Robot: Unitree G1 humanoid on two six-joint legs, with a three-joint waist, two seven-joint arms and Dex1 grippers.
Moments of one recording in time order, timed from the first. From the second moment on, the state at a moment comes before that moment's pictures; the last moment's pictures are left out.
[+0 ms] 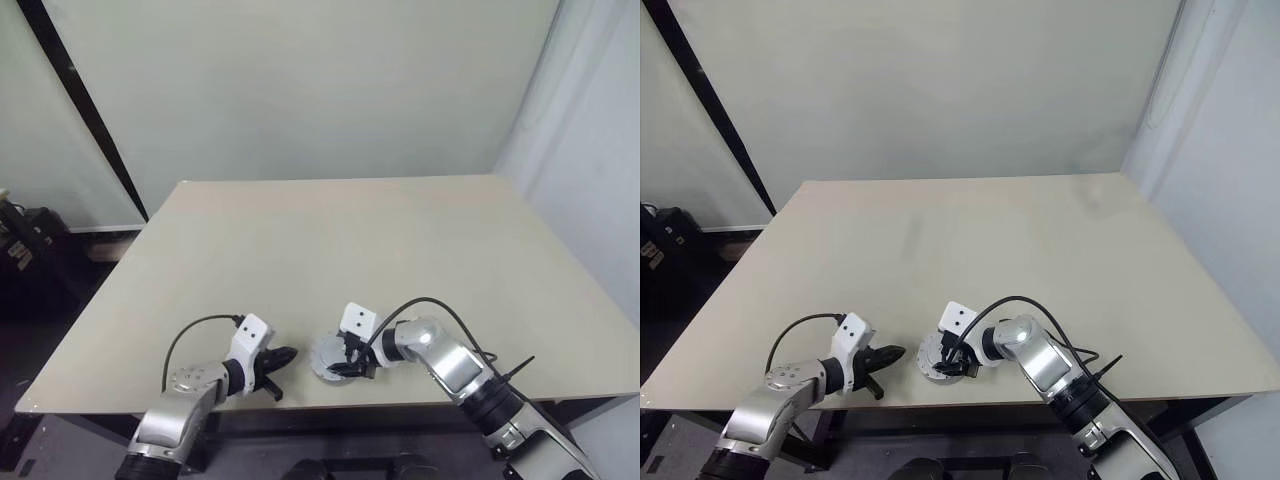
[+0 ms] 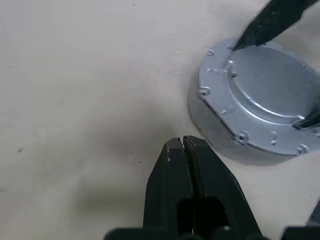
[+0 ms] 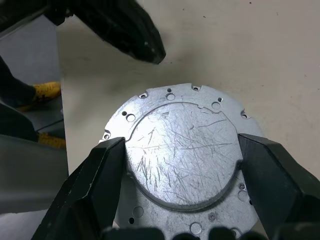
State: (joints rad) left arm 0.00 0.47 -0.08 -0.07 -0.25 0.52 -0.72; right arm -0.46 -0.26 0.56 0.12 -0.04 0.54 0.87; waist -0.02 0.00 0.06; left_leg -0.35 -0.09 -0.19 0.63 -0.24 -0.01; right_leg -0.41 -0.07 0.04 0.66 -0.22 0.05
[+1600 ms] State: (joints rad) left arm -0.04 0.39 -0.14 -0.01 -0.26 0.48 -0.74; right arm -0.46 -0.27 0.57 0.10 -0.04 0.59 0.84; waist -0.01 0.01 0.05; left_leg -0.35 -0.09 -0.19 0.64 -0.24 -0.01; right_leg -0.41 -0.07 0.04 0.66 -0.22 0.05
